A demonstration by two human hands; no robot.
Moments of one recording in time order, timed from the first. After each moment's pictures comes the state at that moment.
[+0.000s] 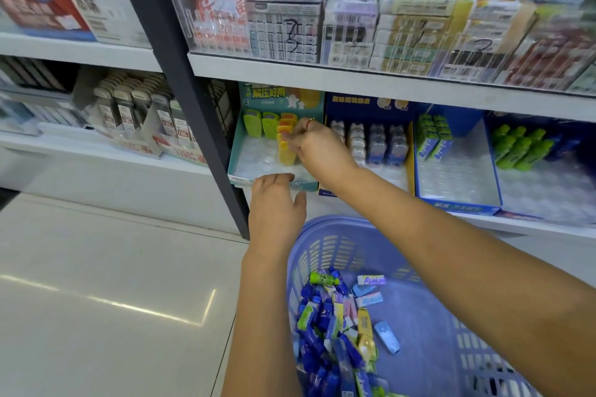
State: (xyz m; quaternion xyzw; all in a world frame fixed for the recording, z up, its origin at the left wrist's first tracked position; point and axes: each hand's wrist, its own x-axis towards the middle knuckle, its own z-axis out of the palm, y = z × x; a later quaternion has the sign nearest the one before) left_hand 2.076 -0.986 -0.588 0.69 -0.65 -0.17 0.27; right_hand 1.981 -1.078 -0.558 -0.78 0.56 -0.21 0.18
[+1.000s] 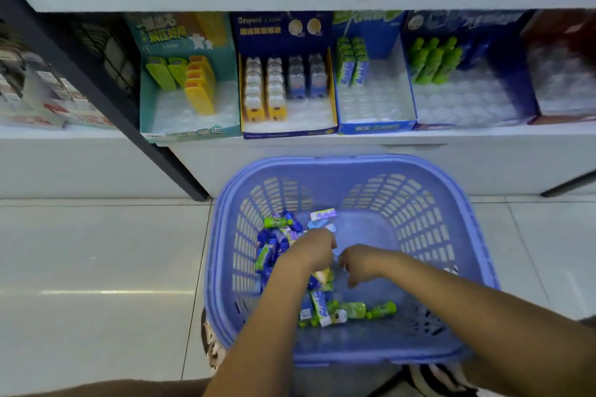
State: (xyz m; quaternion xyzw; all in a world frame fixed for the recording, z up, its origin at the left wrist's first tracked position) left_hand 1.954 -0.891 -0.705 0.49 -0.76 -0.40 -0.16; right_hand 1.833 -0.865 -0.716 -0.67 0.52 0.35 0.39
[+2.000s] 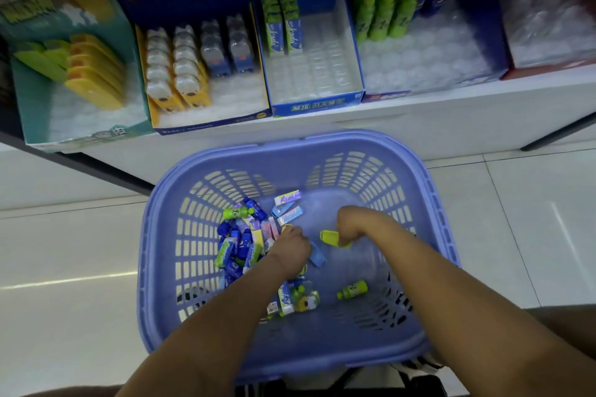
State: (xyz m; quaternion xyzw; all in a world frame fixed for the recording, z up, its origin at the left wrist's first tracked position) left_hand 1.923 -0.879 -0.815 0.25 -0.91 -0.11 -0.31; right_hand 1.756 -0.891 -0.758 -0.58 0.62 0.30 0.43
